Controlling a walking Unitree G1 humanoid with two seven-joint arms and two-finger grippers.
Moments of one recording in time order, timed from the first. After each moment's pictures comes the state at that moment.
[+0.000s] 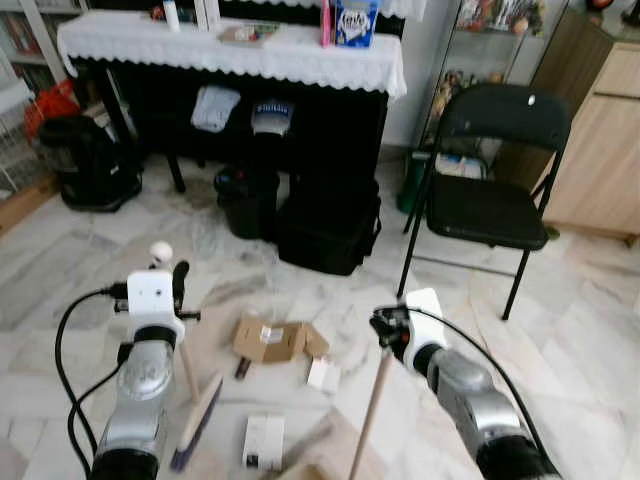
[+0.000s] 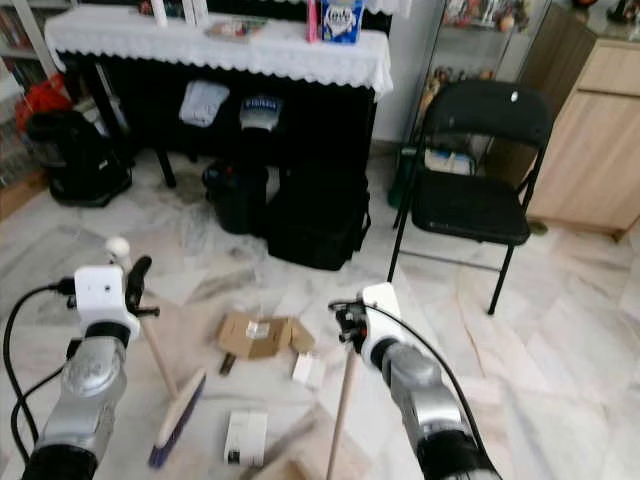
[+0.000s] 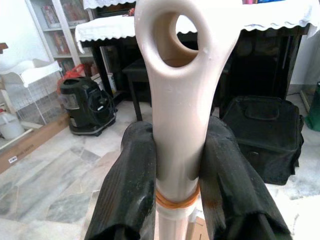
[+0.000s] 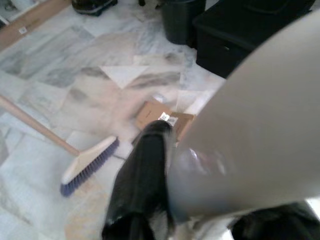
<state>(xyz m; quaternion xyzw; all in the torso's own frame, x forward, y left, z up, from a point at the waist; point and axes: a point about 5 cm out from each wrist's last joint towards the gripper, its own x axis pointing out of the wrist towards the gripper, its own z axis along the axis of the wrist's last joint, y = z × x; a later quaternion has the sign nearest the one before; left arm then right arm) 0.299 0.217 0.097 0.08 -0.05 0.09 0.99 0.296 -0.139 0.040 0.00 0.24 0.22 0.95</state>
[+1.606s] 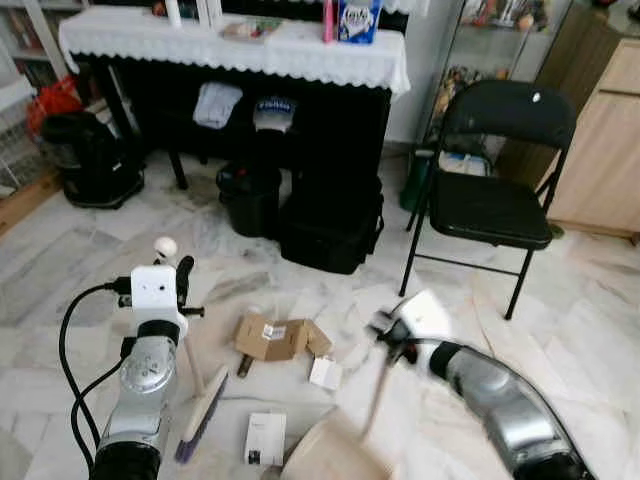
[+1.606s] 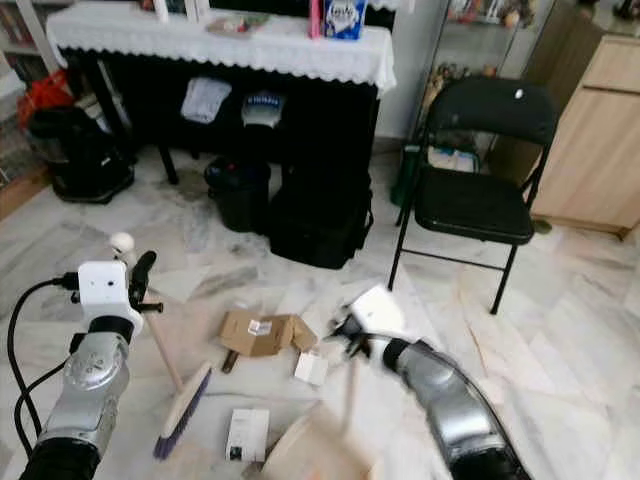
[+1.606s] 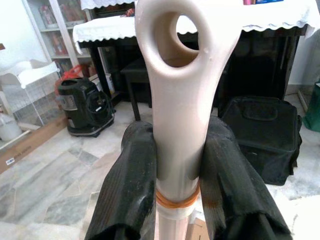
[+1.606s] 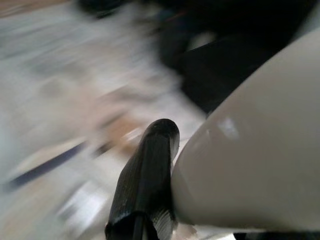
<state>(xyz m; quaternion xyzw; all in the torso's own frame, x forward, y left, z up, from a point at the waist) 0.303 0.215 0.102 0.08 -0.05 0.08 0.99 0.303 -0.172 0.083 -0.12 0.15 0.18 0.96</state>
